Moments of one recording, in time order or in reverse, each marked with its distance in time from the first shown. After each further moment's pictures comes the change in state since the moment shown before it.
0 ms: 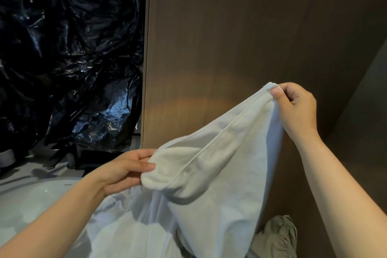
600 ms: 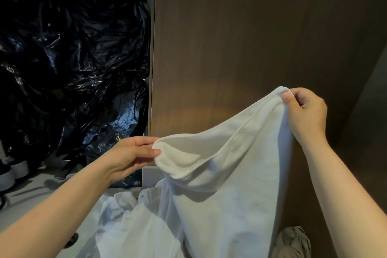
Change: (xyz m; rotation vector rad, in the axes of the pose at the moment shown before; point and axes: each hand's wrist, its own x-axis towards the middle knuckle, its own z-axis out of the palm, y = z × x) left_hand -0.008 0.052 0.024 0.112 0.344 0.133; right_hand 0.006 0.004 -0.007 0.008 0.116 0.076
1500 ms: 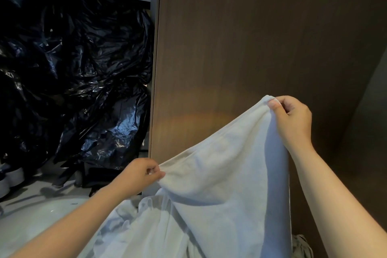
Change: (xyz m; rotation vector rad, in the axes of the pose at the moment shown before) left_hand 0.034 -0.049 -0.023 1.154 0.085 0.378; right_hand -0.003 -0.005 0.031 -0.022 -0.030 -0.025
